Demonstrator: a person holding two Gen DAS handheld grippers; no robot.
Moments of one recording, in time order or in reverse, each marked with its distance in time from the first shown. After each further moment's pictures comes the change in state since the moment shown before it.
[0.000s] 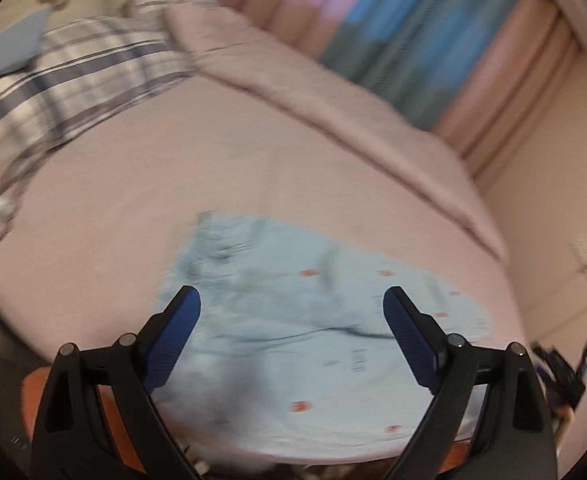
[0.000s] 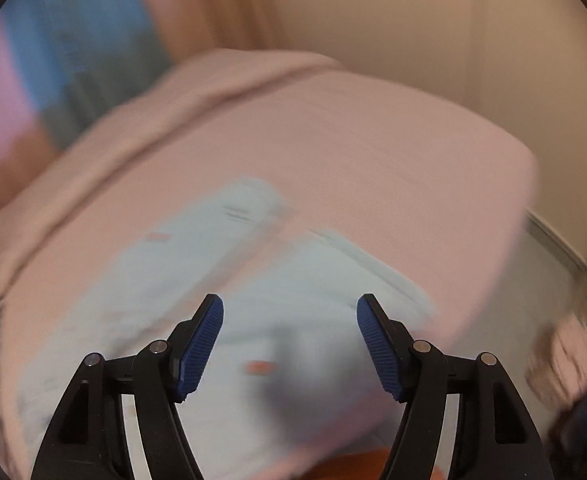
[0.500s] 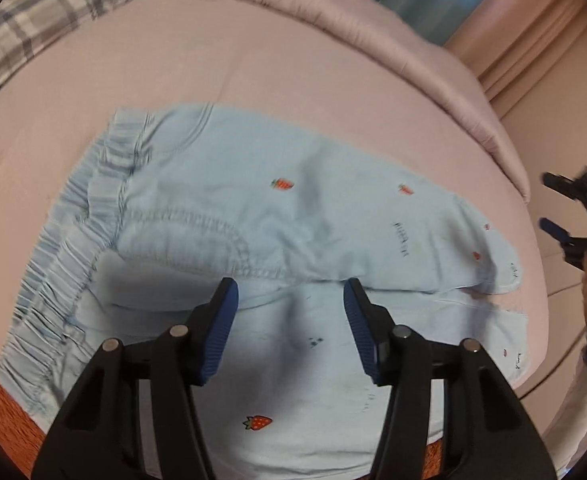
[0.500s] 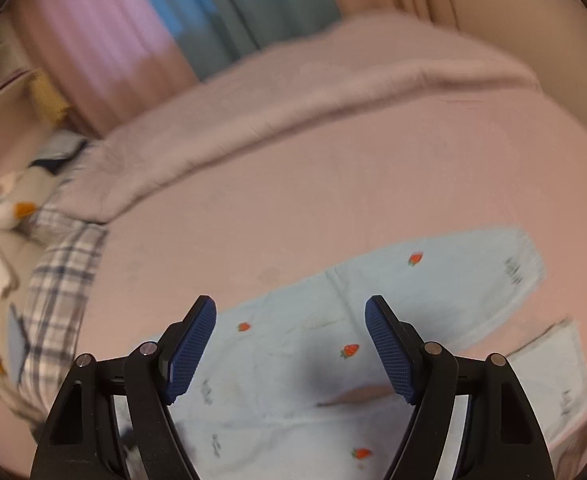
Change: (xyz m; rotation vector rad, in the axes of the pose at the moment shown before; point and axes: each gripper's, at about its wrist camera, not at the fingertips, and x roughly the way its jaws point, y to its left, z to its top) left arm 0.138 -0.022 -0.043 0.019 0.330 0.080; right arm 0.105 0.184 0.045 -0.116 0.297 0.299
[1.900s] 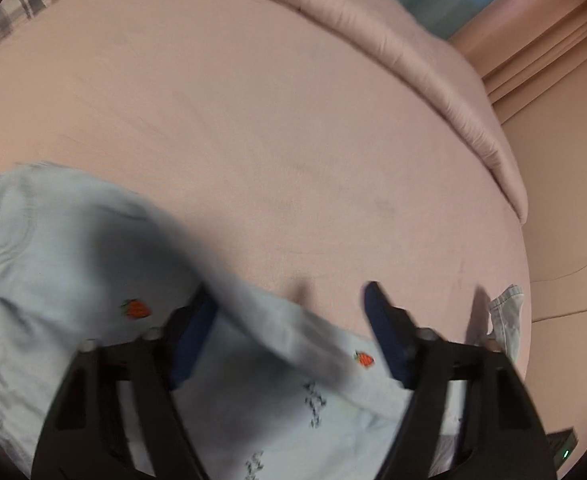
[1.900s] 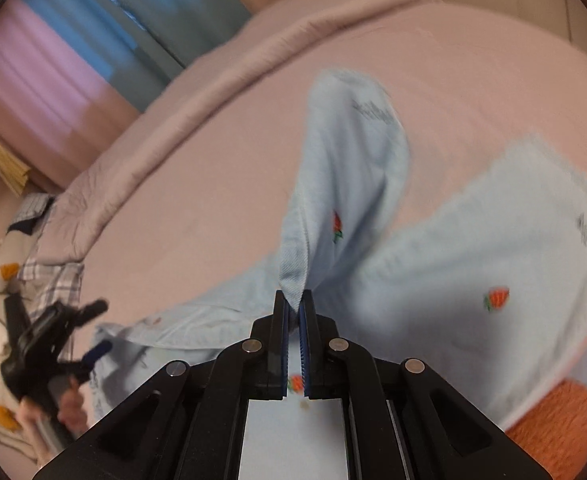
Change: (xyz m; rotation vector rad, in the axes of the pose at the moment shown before) left arm 0.100 -0.083 0.092 -0.051 0.091 -0.049; right arm -0.063 -0.106 -0.168 0.219 -0.096 0.008
